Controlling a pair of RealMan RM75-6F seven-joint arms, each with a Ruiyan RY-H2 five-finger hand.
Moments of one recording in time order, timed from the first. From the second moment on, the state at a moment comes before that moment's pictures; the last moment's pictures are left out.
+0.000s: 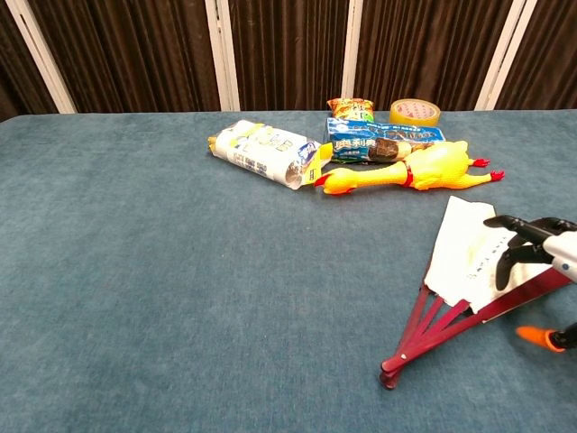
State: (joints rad) left arm -0.06 -1.17 -0.06 -1.64 1.53 1.59 0.11; right arm 0.26 -1.59 0.01 -1.30 -1.60 1.25 -0.17
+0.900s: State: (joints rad) left arm -0.06 -1.18 -0.07 -1.64 1.52 1.58 0.14; right arm 0.32 -1.69 0.03 -1.15 -1.58 1.23 -0.10
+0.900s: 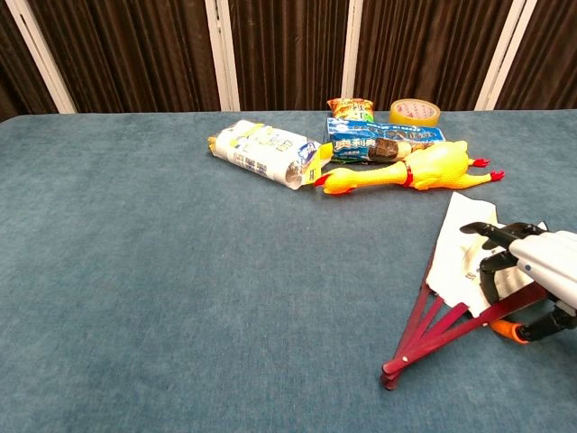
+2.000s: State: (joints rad) left arm -0.08 -1.19 -0.06 -1.62 1.53 1.55 0.11; right arm 0.50 -1.39 0.18 -1.47 -1.66 1.23 -0.10
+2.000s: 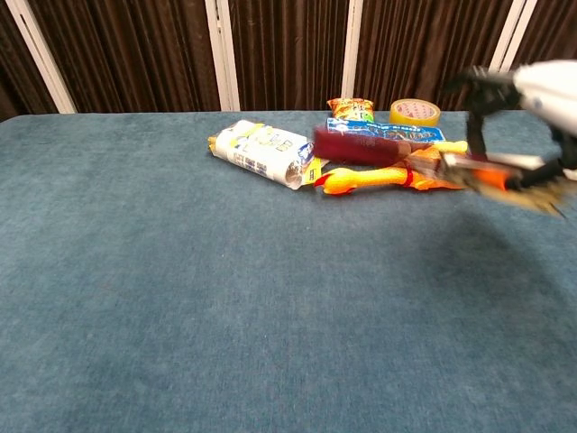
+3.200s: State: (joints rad) left arm -0.26 -1.25 -0.10 -1.56 1.60 1.40 -0.28; right arm 0.99 -1.47 0.36 -1.88 -1.30 0.86 -0.48
